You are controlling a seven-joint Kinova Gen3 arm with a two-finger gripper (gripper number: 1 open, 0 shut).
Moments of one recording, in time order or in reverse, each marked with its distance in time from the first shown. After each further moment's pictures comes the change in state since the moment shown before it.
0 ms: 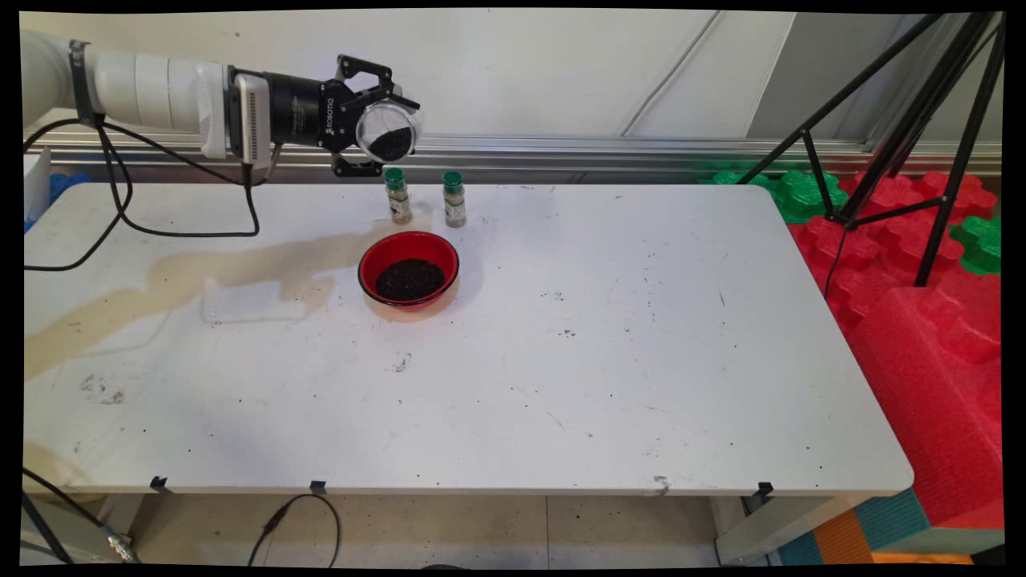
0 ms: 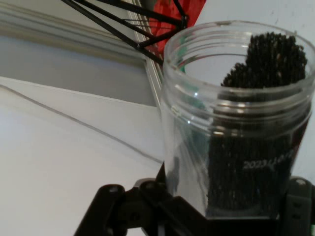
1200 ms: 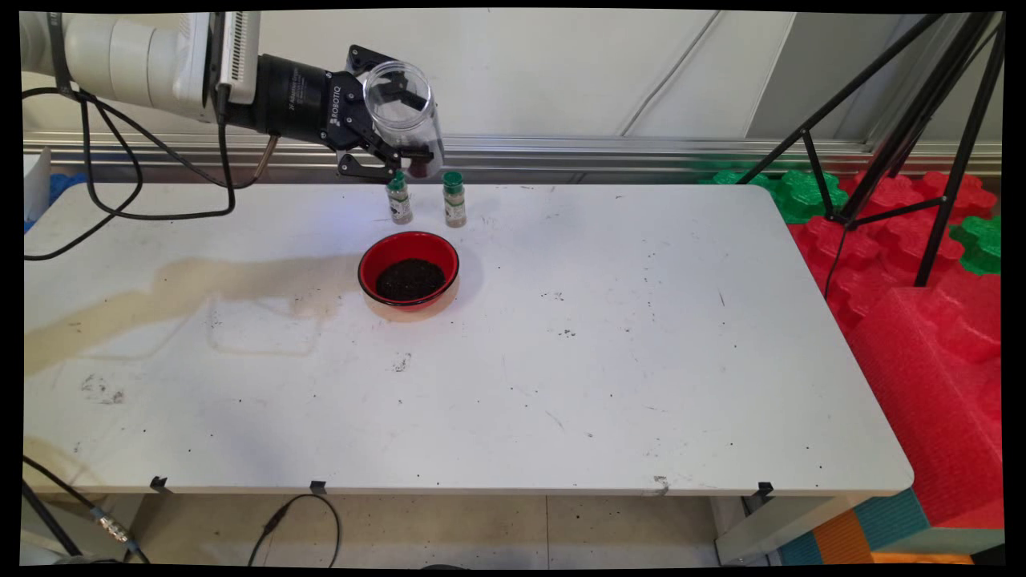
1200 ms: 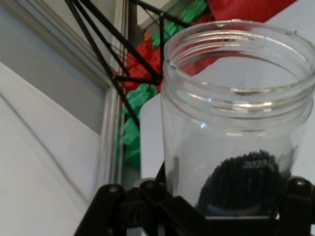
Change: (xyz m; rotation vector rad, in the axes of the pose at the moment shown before) arm 0.057 -0.030 -0.004 -0.100 0.098 -0.515
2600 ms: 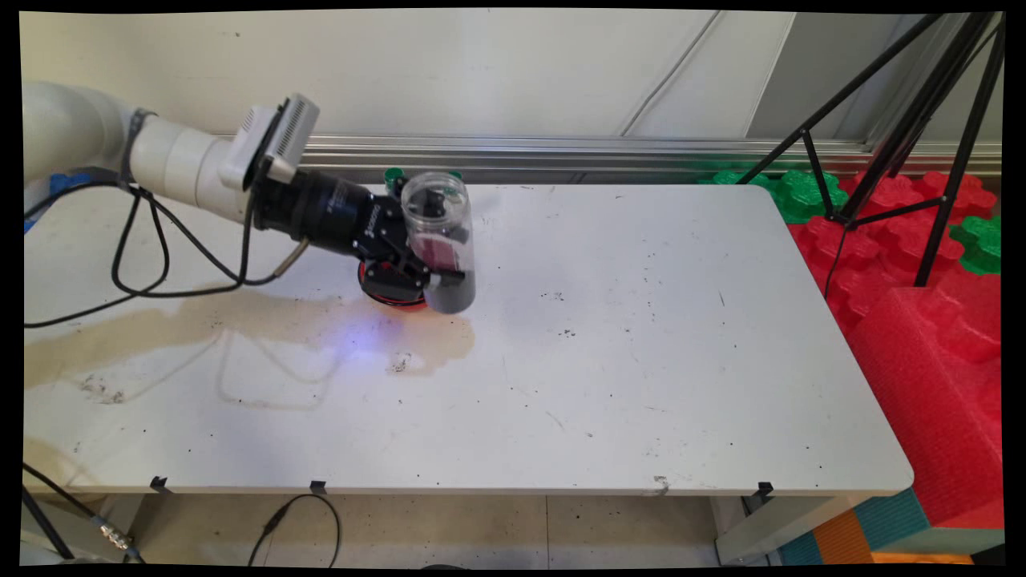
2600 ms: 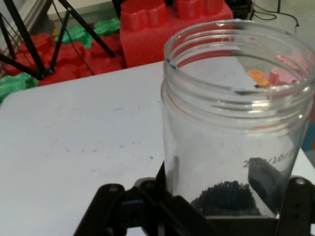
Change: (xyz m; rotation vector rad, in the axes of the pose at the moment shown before) arm -0.014 0.086 0.052 -0.238 0.087 -0.419
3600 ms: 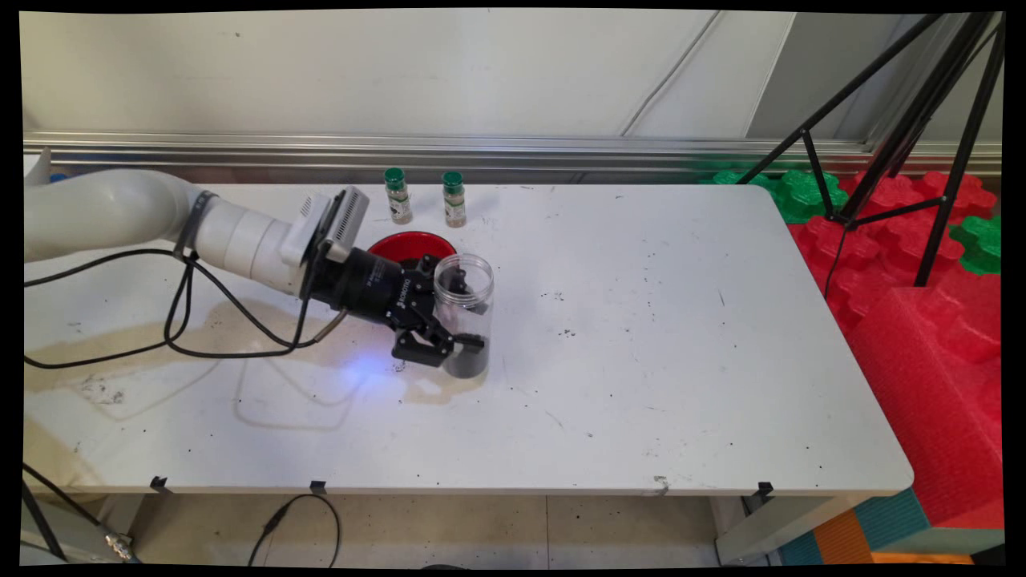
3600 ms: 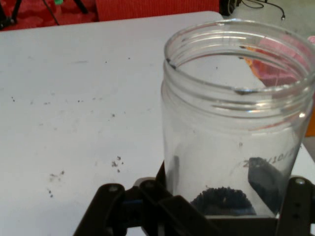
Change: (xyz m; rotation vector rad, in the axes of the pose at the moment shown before) arm -0.065 0.026 0.056 -0.047 -0.034 -0.111
